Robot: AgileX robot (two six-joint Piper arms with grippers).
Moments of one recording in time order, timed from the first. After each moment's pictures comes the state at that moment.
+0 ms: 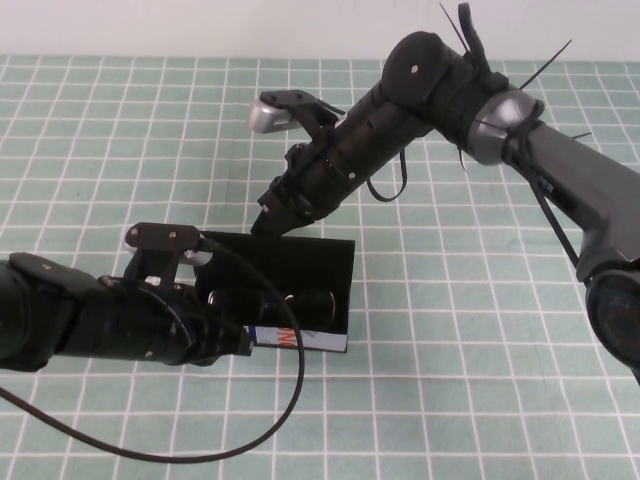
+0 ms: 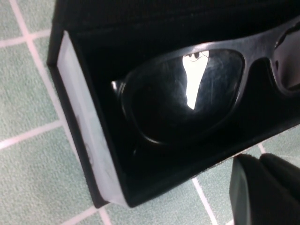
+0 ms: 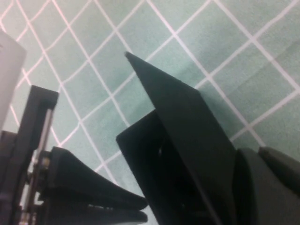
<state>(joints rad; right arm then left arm) 0.50 2.37 -2.21 0.76 1.22 -0.57 -0.38 1.66 -0.73 -1.31 0.39 1.19</state>
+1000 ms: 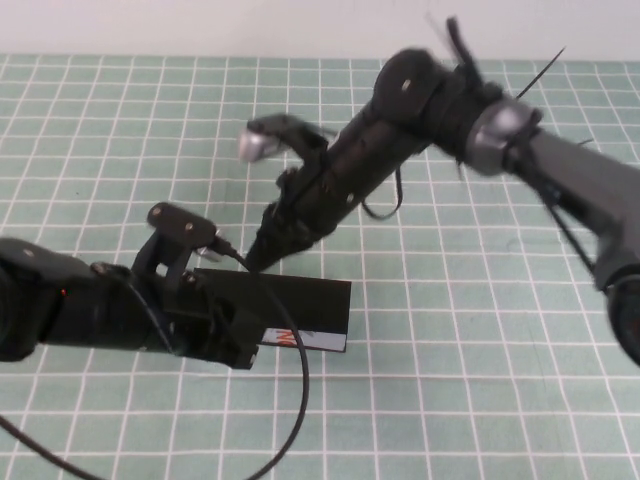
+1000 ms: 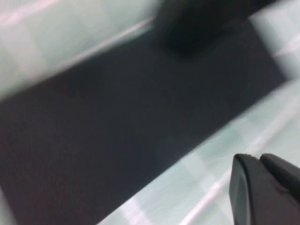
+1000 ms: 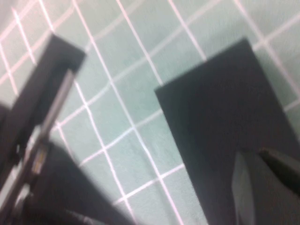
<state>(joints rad) 0.53 2.29 -2.06 0.77 1.22 -0.68 -0.38 1.59 -0.74 -1.31 0.51 1.40</state>
